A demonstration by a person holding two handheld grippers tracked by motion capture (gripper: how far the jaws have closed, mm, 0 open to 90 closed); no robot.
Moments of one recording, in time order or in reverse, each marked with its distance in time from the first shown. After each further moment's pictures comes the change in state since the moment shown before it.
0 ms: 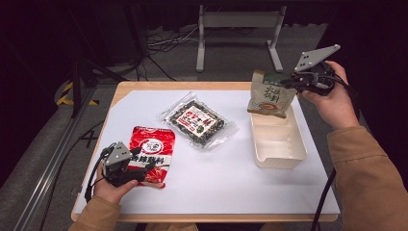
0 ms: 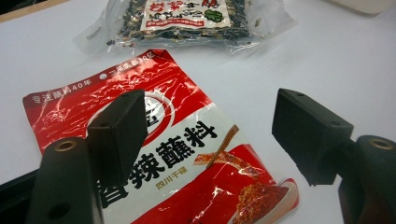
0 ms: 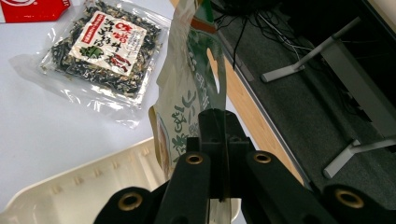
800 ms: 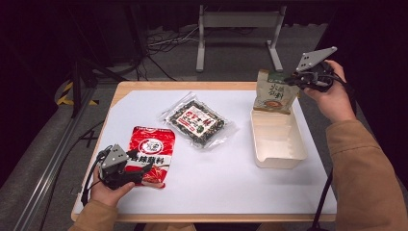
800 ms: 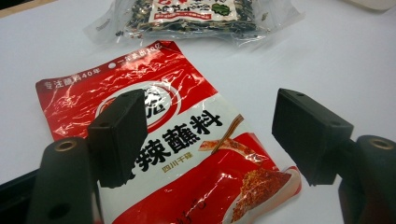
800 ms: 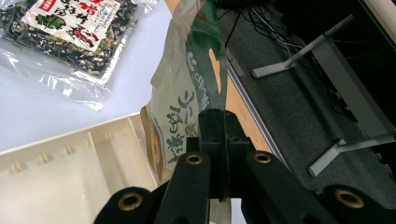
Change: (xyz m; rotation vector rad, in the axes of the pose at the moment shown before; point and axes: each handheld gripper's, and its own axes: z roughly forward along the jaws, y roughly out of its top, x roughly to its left) left arm 0.000 -0.008 -0.008 0.009 0.024 -0.020; right arm -0.029 -0.026 0.026 0.022 -0.026 -0.053
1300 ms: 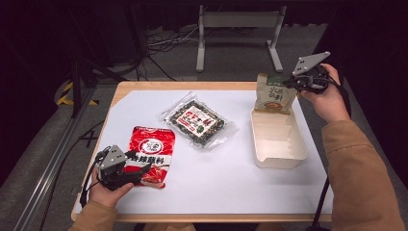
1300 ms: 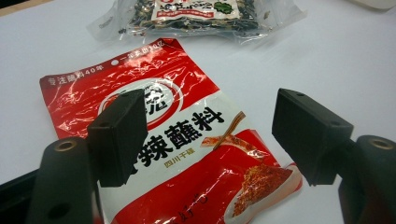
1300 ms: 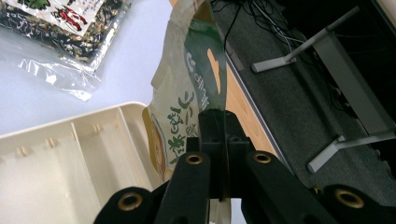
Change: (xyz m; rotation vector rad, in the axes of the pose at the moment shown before) left arm 0.000 -0.002 -0.002 0.001 0.006 -0.002; right arm -0.002 -0.013 0.021 0.033 0.000 -0.014
